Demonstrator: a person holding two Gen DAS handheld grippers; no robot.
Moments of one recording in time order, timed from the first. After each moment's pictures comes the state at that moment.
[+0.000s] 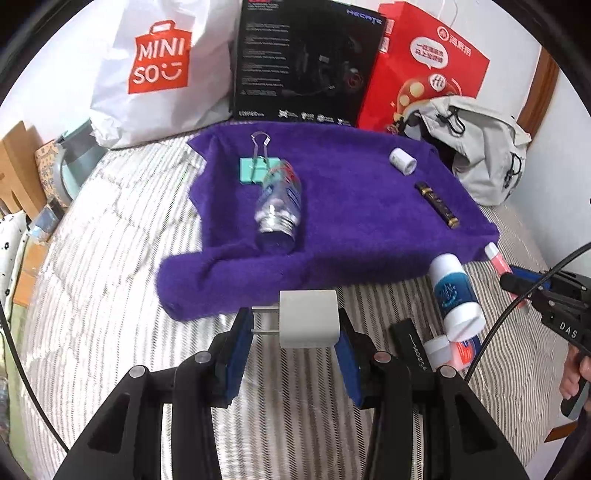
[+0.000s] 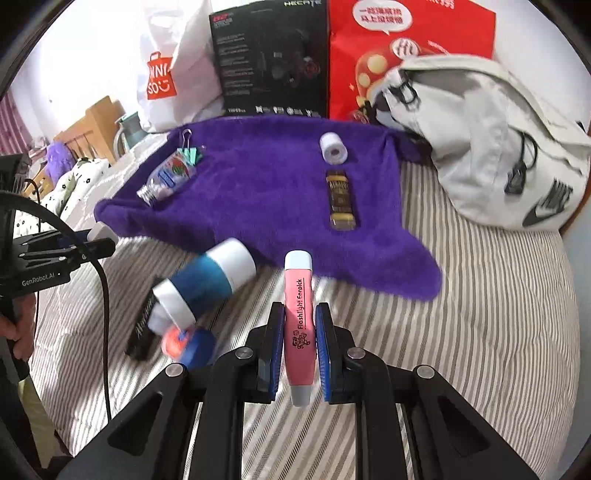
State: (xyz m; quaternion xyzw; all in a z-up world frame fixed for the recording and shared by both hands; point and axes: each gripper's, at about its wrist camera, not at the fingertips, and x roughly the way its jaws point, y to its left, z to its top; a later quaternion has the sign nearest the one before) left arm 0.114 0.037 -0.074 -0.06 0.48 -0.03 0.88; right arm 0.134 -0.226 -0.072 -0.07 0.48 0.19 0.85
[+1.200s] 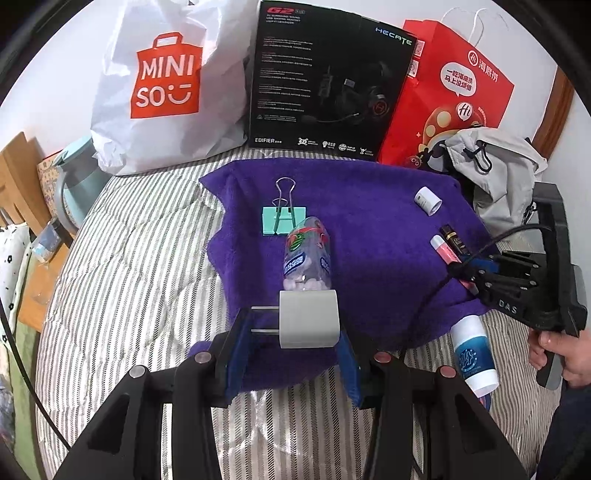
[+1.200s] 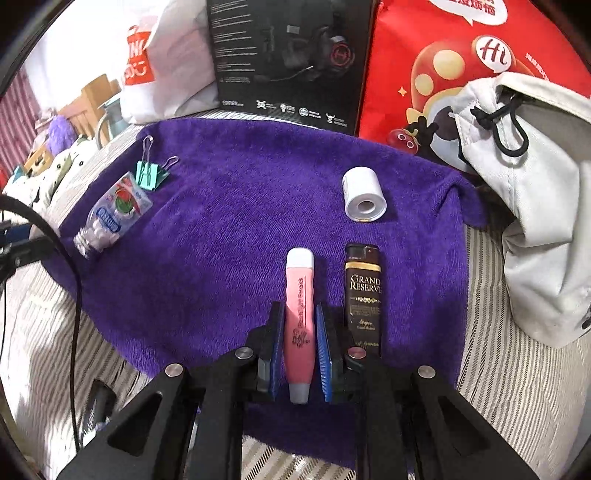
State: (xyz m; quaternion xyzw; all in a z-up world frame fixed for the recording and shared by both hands) left arm 0.165 0.056 -0.063 -0.06 0.46 -0.02 0.88; right arm 0.240 -0.179 -0.115 -0.12 0.50 0.22 0.83
